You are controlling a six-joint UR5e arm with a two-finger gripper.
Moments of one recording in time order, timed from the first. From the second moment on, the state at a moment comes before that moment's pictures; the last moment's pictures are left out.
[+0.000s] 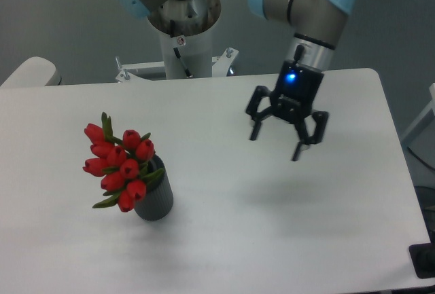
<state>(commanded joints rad) 2.81 -1.77 -1.75 -0.76 1.06 1.42</state>
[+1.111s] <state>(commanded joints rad) 2.75 -1.94 -1.32 -1.15 1.47 1.75</state>
